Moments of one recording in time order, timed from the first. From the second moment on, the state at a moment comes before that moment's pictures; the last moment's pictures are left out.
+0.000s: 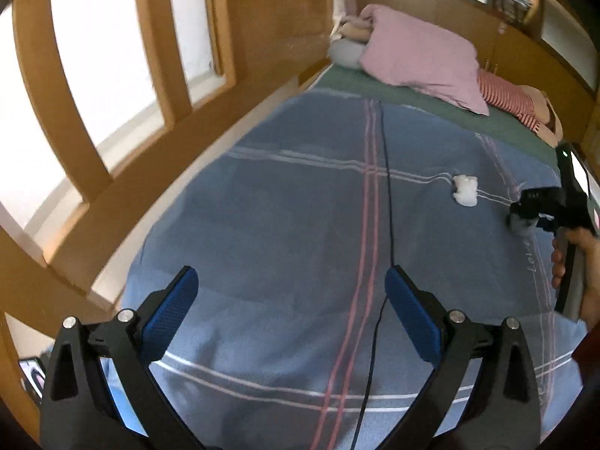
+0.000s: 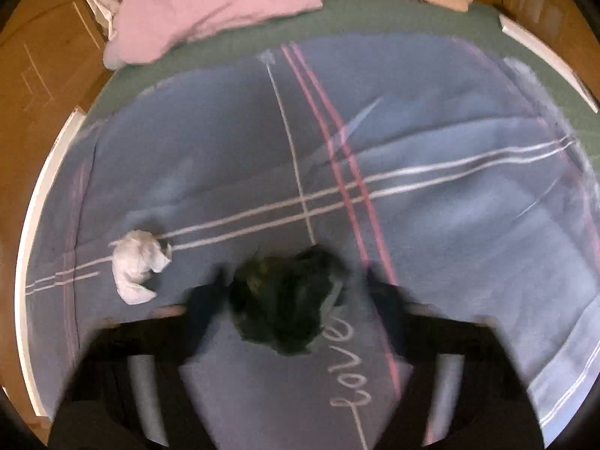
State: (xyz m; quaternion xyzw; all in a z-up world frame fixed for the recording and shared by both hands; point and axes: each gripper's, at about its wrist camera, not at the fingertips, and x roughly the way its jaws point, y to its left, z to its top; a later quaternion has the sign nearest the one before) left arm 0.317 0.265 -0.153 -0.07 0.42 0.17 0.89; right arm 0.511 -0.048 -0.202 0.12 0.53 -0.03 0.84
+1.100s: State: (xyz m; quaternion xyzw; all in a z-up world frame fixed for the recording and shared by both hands) left arm 0.311 0.270 -0.170 -0.15 0.45 0.05 0.88; right arm 0.547 0.081 -0.227 0.01 0.52 0.05 0.85
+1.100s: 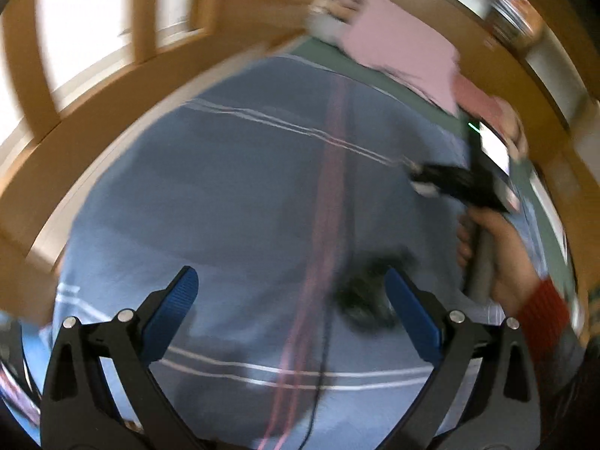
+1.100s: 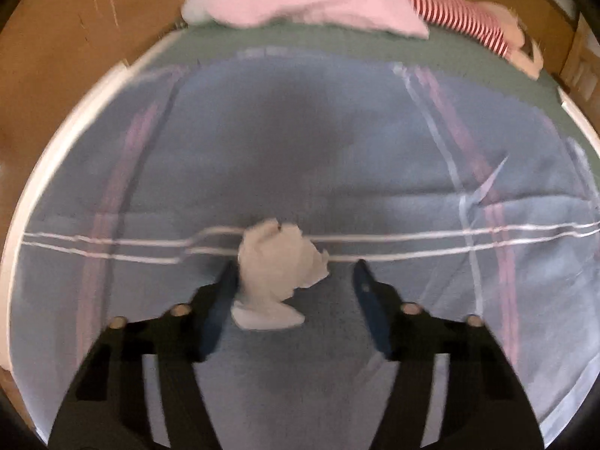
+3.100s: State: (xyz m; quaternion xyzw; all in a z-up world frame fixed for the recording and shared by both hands) left arm 0.010 -0.063 -0.052 0.07 0.30 -0.17 0.94; right arm -0.010 -0.222 -0.034 0.08 0.36 0.03 0.93
